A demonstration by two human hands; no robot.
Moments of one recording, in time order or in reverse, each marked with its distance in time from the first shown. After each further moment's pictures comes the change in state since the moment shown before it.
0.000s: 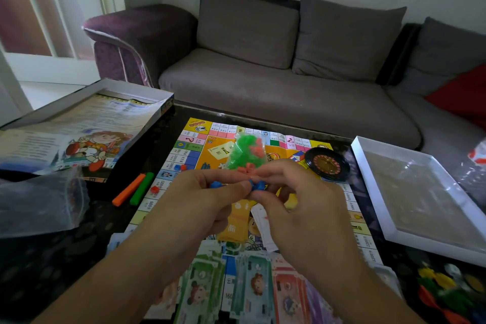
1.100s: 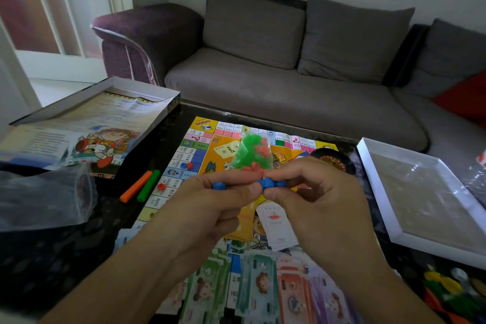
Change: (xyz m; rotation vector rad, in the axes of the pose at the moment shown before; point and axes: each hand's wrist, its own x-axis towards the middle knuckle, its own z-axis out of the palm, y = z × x) left_hand -0.005 0.001 0.003 -0.193 -0.061 -0.074; right_hand 0.006 0.000 -0.008 0.311 0.006 0.101
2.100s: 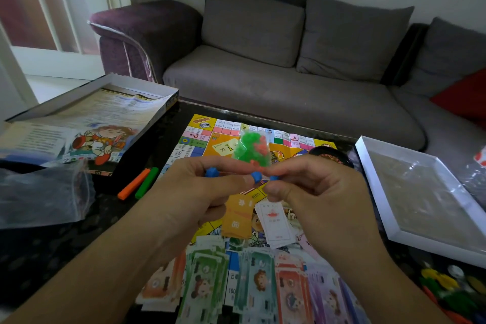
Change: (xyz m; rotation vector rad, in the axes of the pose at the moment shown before) left_hand -0.001 0.018 -0.009 0.235 -0.022 0.099; right_hand 0.003 -0.005 -0.006 0.218 -0.054 0.170
